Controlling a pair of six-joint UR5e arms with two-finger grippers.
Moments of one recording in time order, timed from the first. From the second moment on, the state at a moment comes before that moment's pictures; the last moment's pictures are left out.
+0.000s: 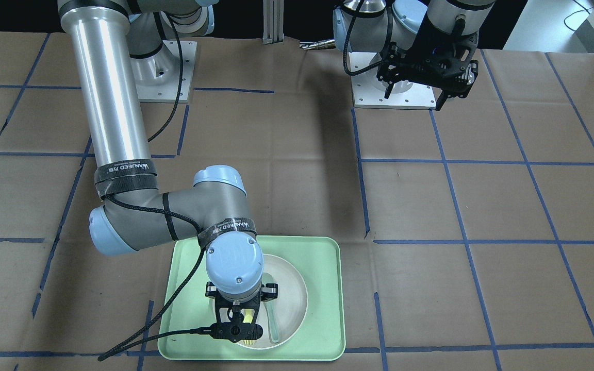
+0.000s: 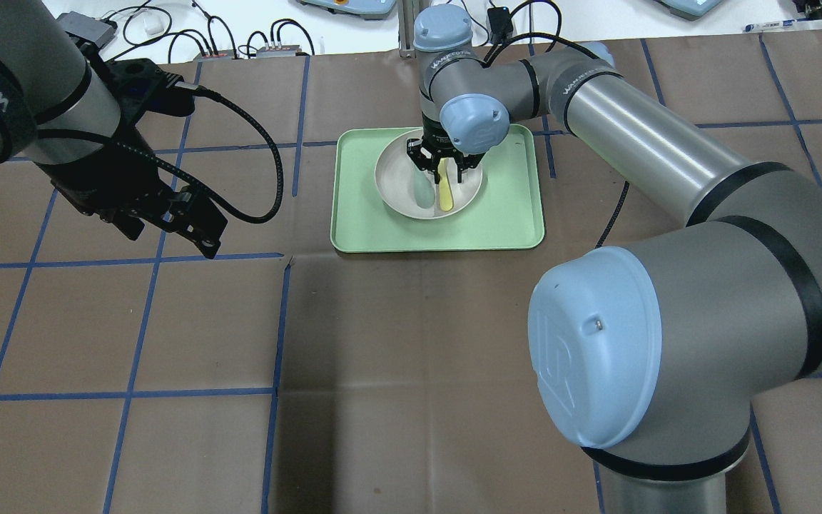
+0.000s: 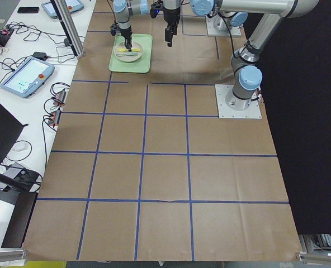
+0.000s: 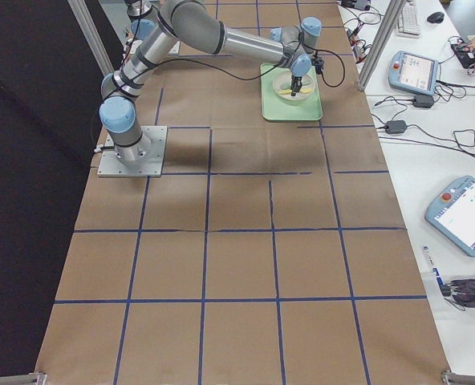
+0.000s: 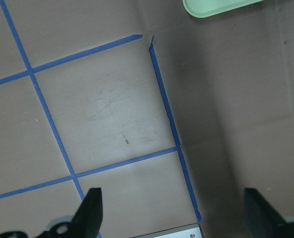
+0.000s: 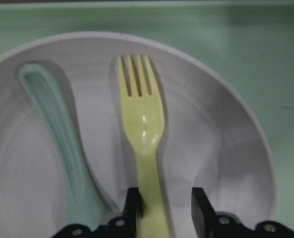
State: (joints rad) left arm -1.55 -1.42 -1.69 -1.66 1.59 0.30; right arm 1.84 -0.76 1.18 -1.93 -1.59 0.31
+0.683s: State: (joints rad) left arm -1.55 -1.42 -1.69 -1.66 1.59 0.30; right arm 1.84 -0.76 1.18 -1.93 -1.58 0.31
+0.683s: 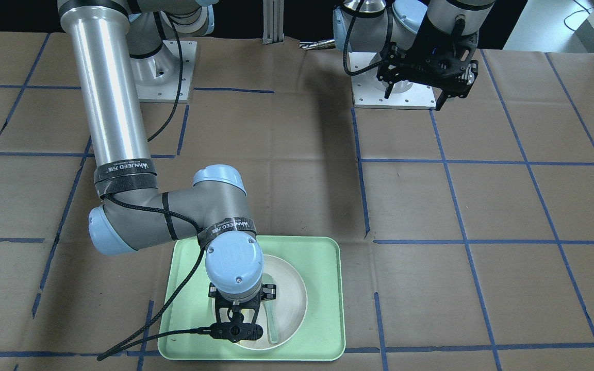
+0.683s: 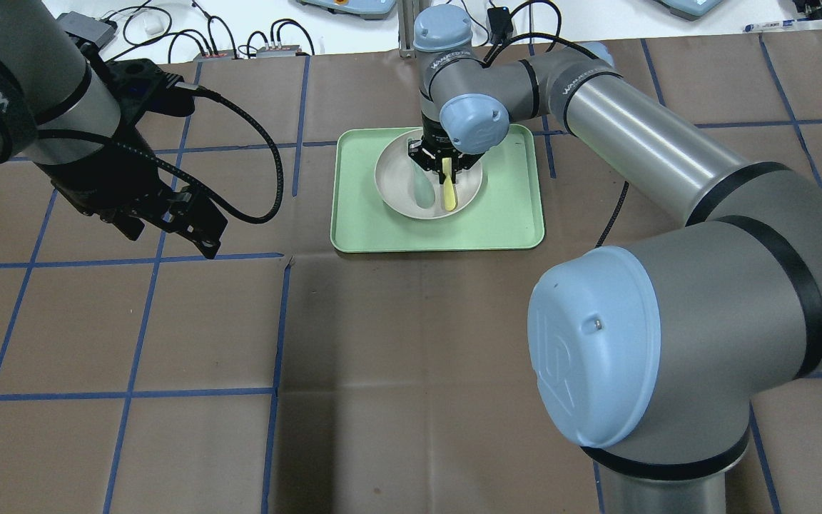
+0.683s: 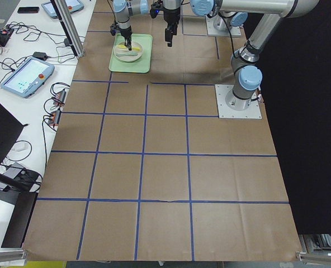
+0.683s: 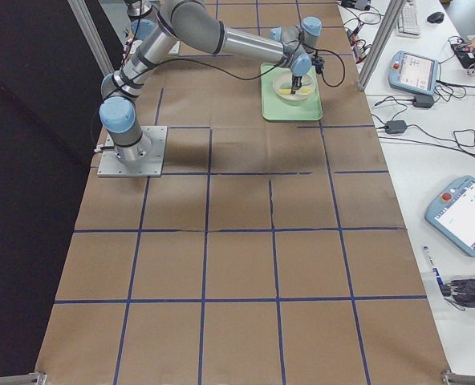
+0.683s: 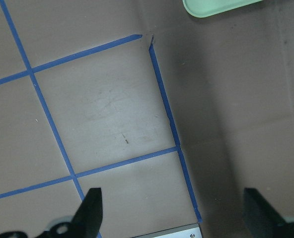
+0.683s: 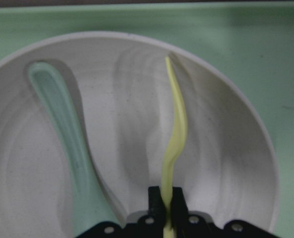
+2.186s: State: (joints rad) left arm -1.55 -1.42 -1.70 -1.66 1.59 0.30; right arm 1.78 -0.91 1.17 -1.79 -1.61 0.25
